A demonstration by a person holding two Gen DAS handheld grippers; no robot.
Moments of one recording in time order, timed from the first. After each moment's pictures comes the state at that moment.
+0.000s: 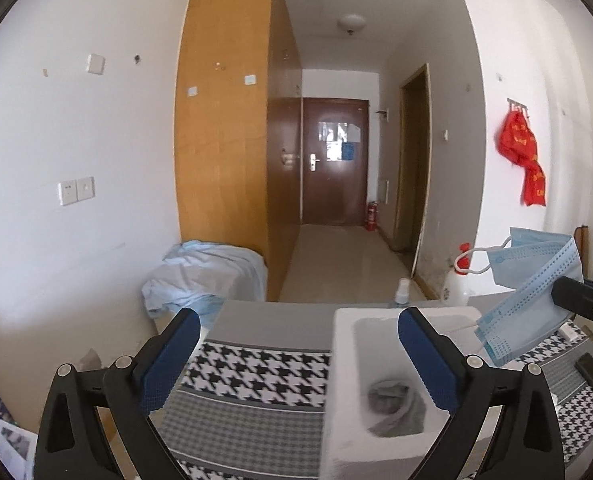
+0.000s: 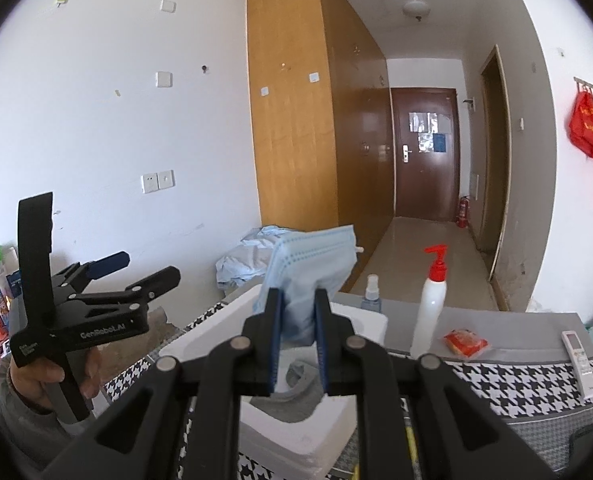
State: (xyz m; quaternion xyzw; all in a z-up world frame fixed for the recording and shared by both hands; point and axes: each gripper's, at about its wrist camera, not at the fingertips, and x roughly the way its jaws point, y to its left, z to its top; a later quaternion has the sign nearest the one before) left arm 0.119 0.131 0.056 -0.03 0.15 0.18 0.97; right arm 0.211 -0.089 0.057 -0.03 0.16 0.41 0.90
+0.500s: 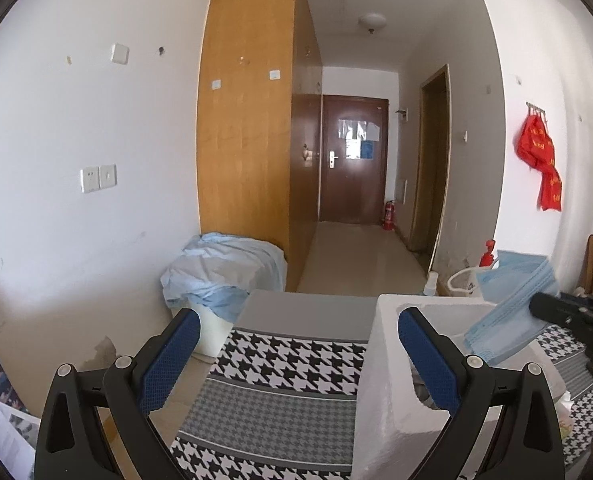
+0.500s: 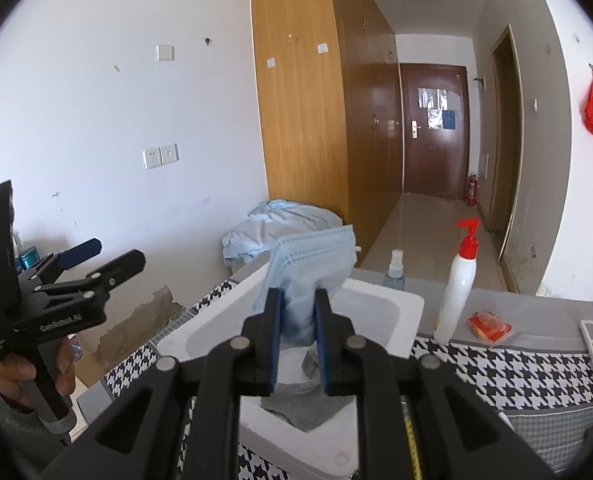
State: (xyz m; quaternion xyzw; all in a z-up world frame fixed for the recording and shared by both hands) left arm 0.096 0.150 0.046 -0.05 0.16 0.21 0.96; right arm 0.227 -0.051 0.039 -0.05 0.21 0.41 0.88
